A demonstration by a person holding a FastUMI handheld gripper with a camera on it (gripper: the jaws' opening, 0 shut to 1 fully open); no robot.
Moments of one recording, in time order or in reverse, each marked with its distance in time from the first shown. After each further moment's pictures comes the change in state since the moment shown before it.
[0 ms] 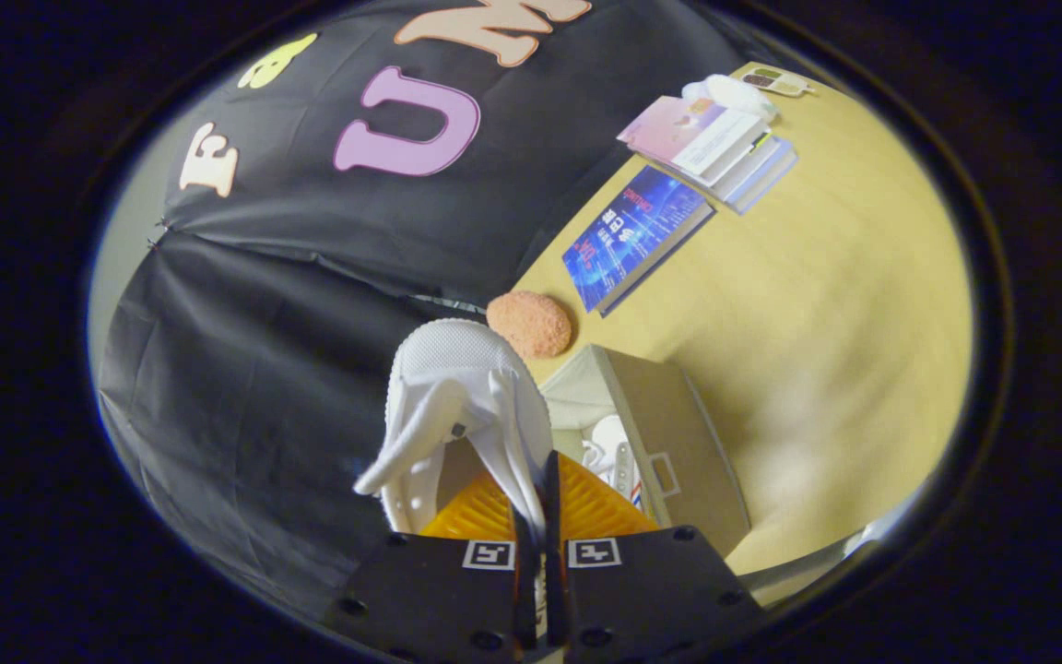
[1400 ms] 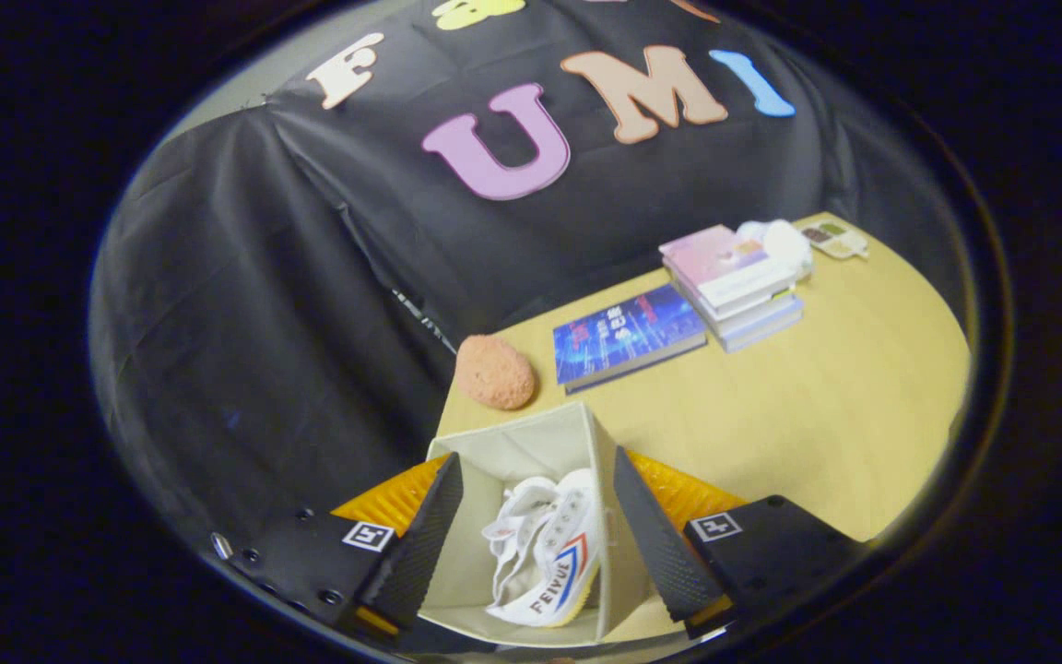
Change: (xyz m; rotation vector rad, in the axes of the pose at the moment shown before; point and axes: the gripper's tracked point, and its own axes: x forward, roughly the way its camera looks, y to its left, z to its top) arm -0.025 0.007 0.032 -0.477 -0.352 -0.160
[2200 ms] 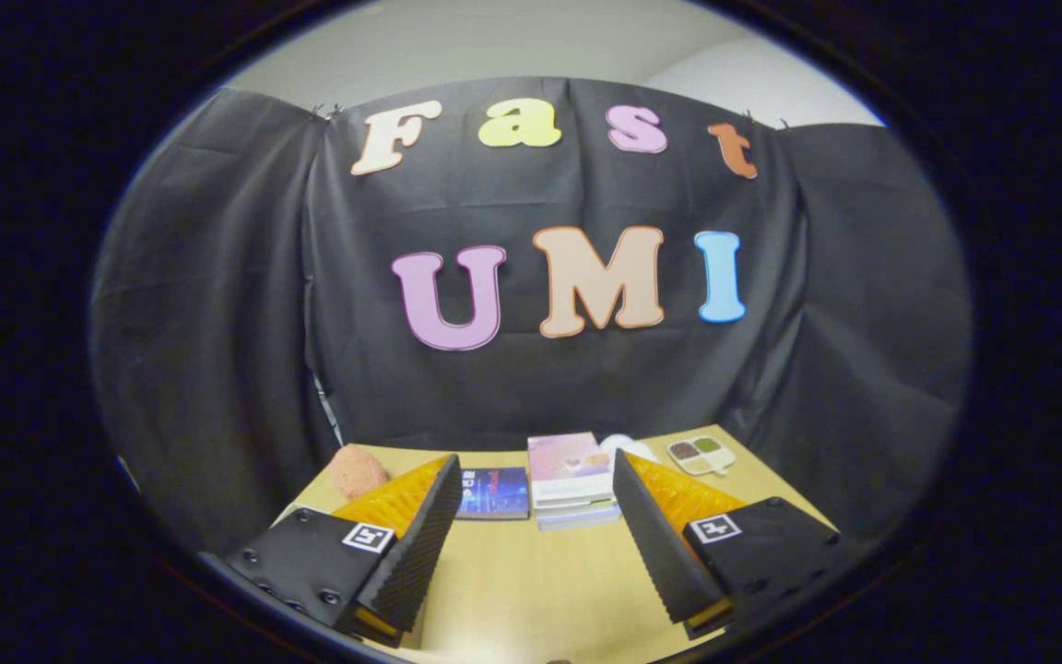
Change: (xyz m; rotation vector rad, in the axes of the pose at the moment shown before) arm -0.126 -0.109 0.179 -0.348 -0.461 -0.217
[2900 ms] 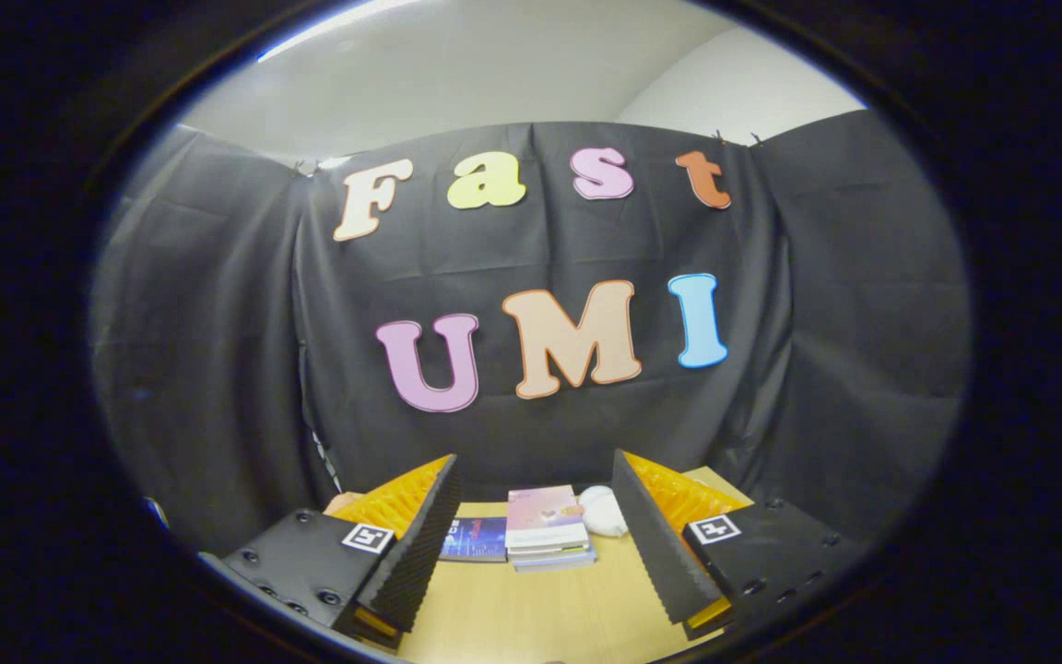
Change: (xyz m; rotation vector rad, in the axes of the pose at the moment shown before) arm -0.010 -0.084 0.069 0.101 -0.149 0.032
